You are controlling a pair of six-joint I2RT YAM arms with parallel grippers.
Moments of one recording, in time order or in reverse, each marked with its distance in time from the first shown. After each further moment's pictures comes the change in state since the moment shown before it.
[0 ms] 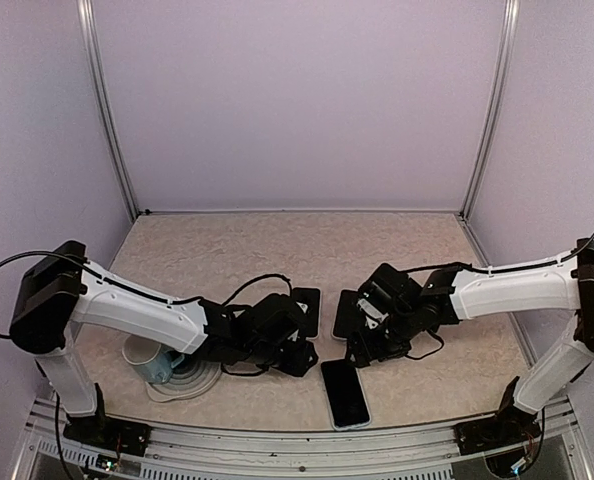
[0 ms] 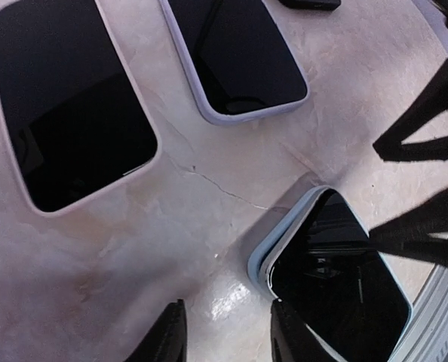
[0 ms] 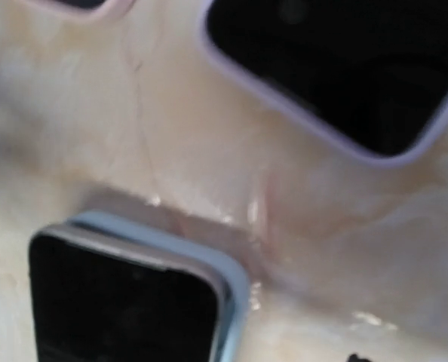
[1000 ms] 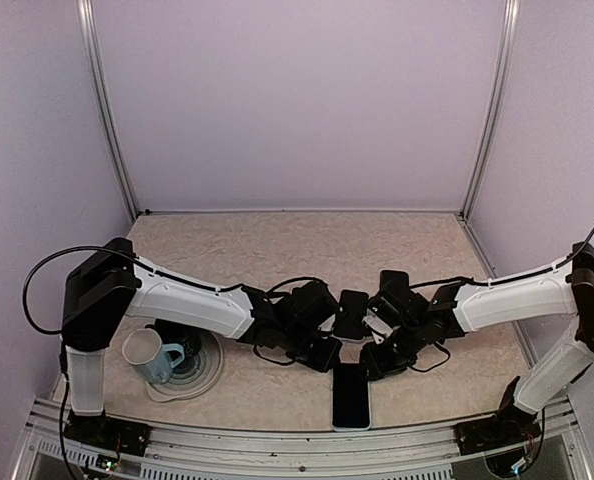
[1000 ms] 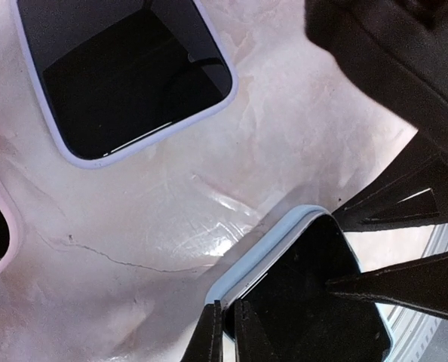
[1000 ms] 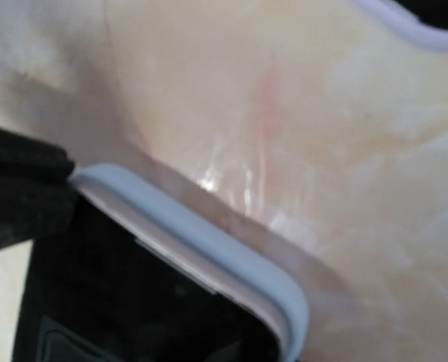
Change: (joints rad) left arm 0.032 0.289 0.302 -0.122 0.278 0.063; right arm -0.021 -0.011 -0.154 0.124 -0.121 -0.037
